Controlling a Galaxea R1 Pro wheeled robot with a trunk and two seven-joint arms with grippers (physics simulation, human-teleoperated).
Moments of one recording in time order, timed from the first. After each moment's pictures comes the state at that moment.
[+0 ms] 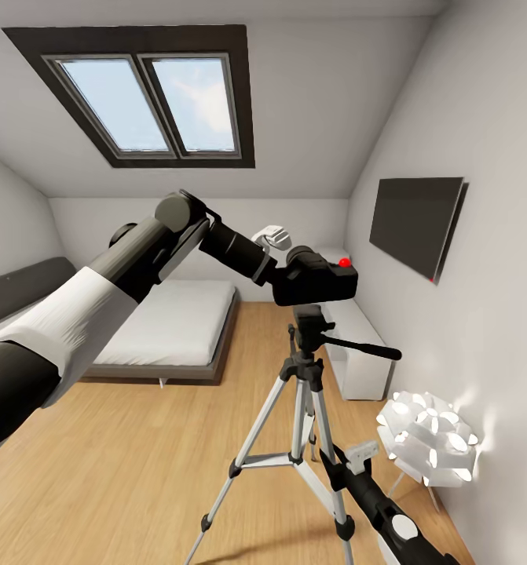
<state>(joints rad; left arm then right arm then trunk) -1.53 0.04 -0.73 -0.94 0.29 1.04 -1.18 -0.37 -0.08 0.22 -0.63 -0.08 -0.40 0.19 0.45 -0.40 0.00</state>
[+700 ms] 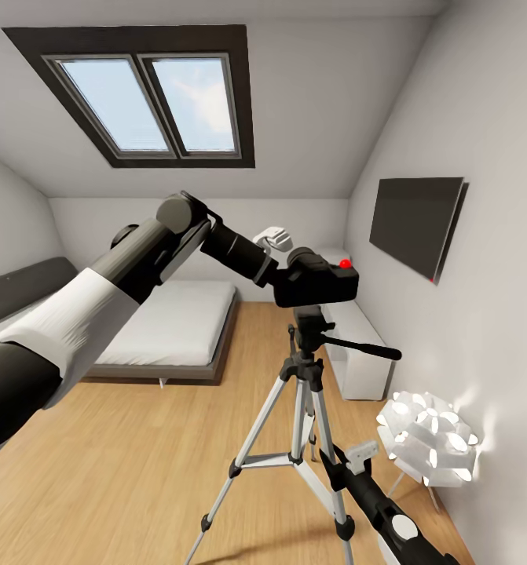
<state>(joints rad) -1.52 0.03 -0.73 -0.94 0.29 1.04 -1.18 -0.37 -0.08 0.22 -0.63 -0.08 -0.40 0.19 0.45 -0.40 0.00</state>
